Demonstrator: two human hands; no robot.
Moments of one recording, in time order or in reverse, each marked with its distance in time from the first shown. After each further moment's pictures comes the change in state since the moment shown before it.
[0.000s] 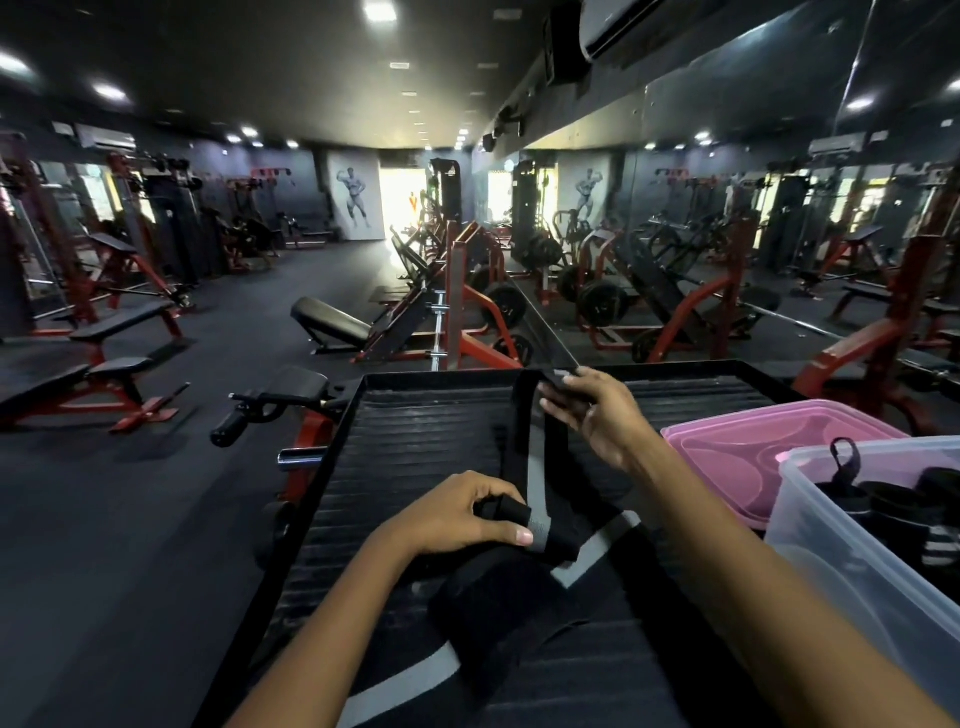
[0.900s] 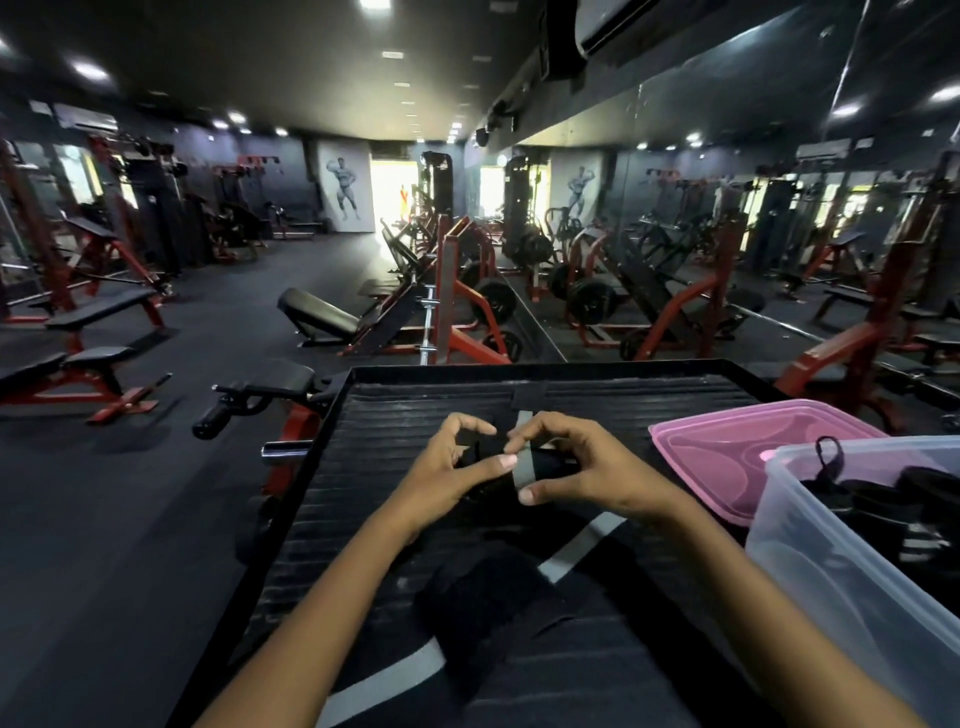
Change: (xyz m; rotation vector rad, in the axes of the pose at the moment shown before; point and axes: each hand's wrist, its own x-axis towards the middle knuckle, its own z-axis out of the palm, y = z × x) left_hand 0.008 0.009 0.002 -0.410 0.414 -0.047; right_hand -0.068 -0.001 -0.010 -0.996 -0.573 -0.317
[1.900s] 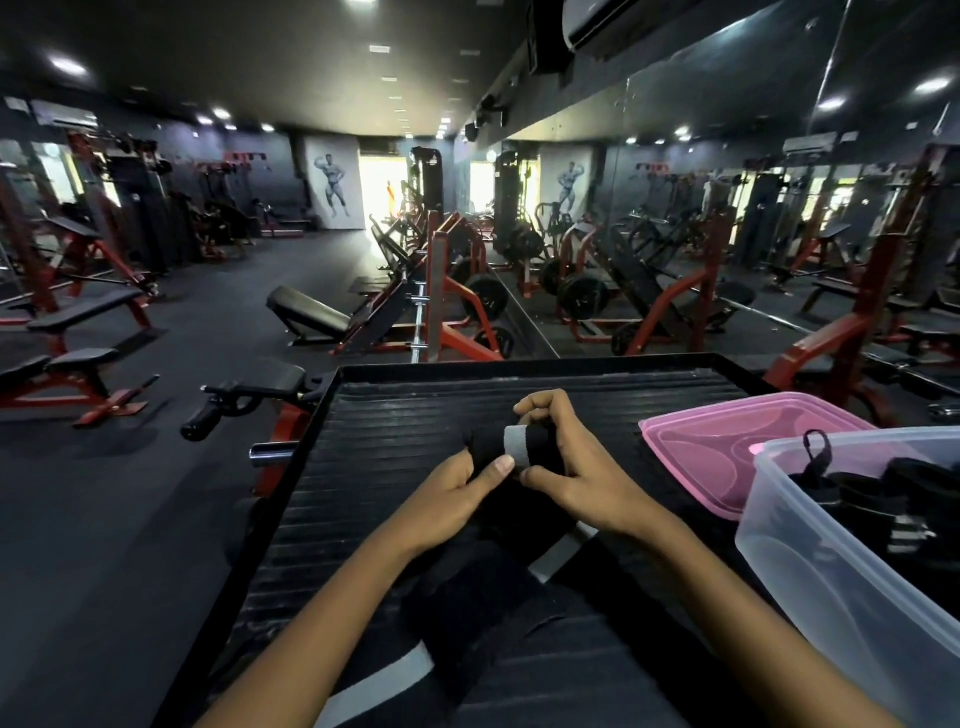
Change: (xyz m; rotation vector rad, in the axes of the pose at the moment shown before) left_hand -0.003 -0.007 0.016 0.162 -0.142 0.020; right_hand -0.004 -0.001 0.014 -0.117 0.213 -0.018
